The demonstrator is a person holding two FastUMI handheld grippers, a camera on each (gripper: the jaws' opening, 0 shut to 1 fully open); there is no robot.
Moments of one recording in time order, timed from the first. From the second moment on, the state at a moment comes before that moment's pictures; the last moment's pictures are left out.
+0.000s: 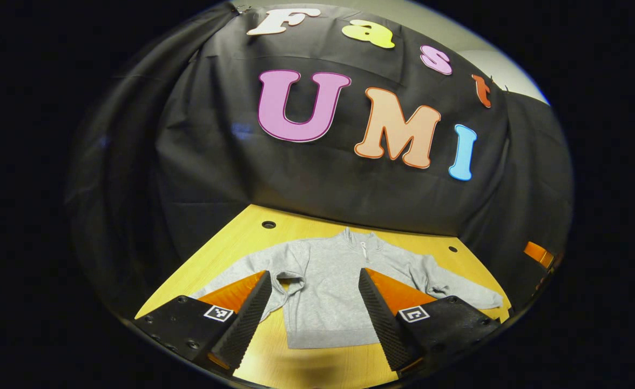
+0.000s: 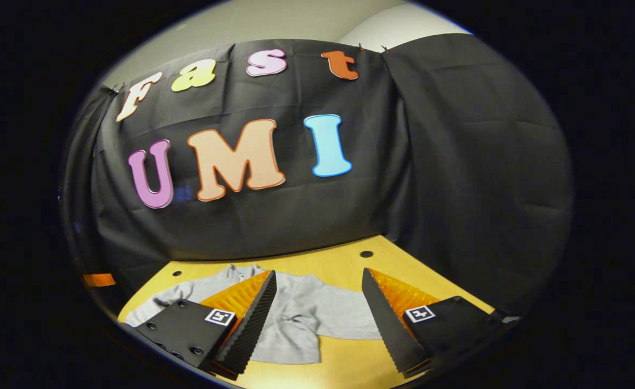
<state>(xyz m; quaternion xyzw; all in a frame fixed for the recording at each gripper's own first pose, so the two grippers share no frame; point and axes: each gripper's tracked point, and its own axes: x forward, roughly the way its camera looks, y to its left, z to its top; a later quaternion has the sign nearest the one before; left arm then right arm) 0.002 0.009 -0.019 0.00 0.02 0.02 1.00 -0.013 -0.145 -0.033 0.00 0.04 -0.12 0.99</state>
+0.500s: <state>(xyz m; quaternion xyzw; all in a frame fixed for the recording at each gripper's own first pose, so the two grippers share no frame) 0.005 0.011 -0.026 0.02 0.04 0.05 1.00 -0.037 -0.315 -0.119 0.02 0.12 -0.23 0.96</state>
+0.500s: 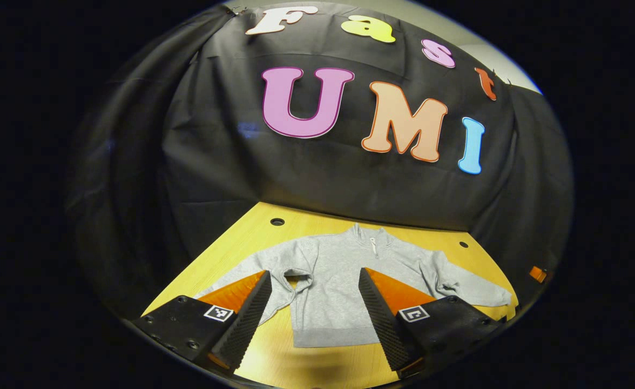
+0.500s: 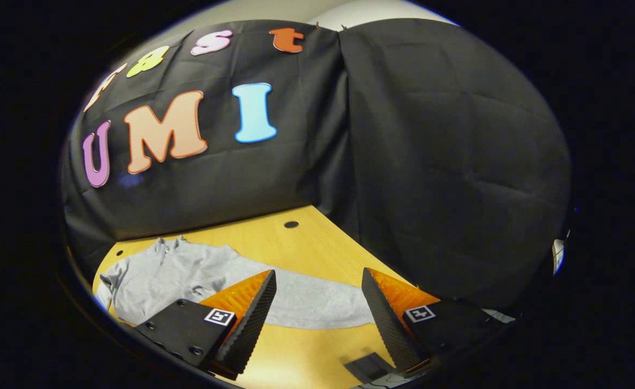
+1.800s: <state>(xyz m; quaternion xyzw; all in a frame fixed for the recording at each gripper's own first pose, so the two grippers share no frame) 0.008 -0.036 -0.057 0.00 0.05 0.08 1.00 -0.017 -0.404 -0.279 0.05 0.29 -0.24 0.93</state>
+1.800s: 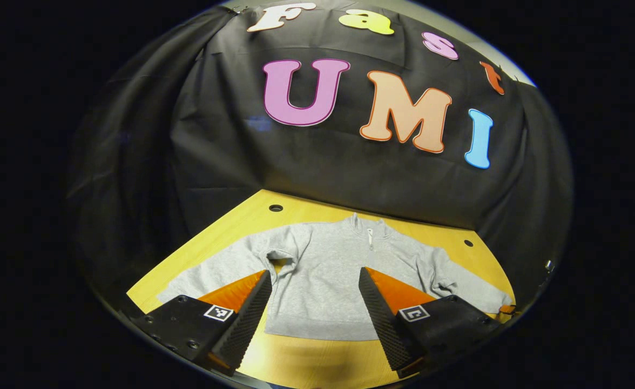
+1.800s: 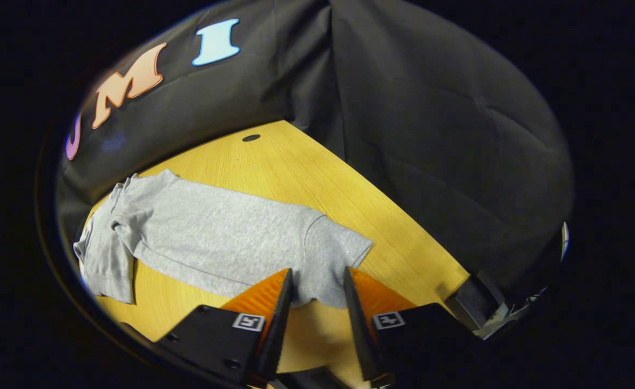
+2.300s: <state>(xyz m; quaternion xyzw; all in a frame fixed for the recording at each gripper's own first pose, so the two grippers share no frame) 0.002 -0.011 -0.059 -0.01 0.05 0.07 1.00 -0.018 -0.380 -0.259 0.06 0.26 -0.26 0.93</state>
